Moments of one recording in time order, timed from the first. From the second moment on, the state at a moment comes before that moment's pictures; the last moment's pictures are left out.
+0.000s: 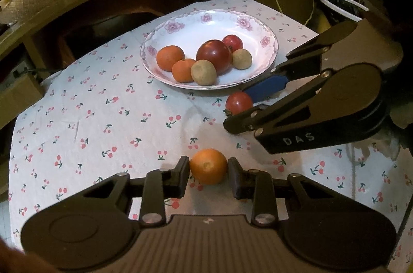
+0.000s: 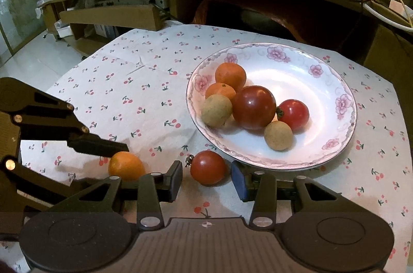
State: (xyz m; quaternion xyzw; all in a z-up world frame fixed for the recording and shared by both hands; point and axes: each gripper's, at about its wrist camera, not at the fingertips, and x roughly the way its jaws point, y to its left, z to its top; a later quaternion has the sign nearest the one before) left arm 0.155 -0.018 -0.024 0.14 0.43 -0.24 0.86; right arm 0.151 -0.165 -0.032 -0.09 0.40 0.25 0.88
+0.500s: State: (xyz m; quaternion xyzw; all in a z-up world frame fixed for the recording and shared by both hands) left arm 0.154 -0.018 -0.026 0.14 0.43 -0.24 0.86; right arm 0.147 -0.171 -0.032 -0.06 0.41 0.25 0.87
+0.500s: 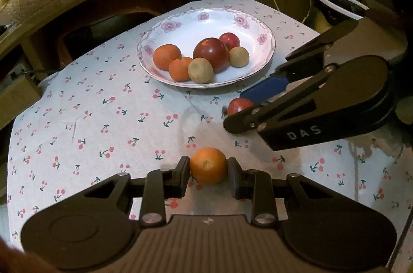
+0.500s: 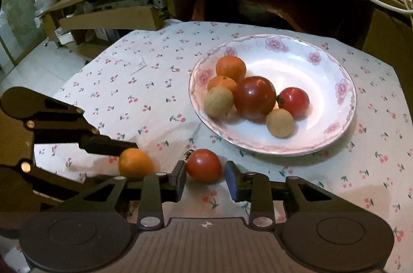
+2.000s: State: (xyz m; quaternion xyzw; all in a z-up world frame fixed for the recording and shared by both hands) left arm 0.127 -0.046 -0.029 0.16 0.42 -0.25 0.86; right arm 0.083 -0.207 -0.032 -0.10 0.42 0.20 0.88
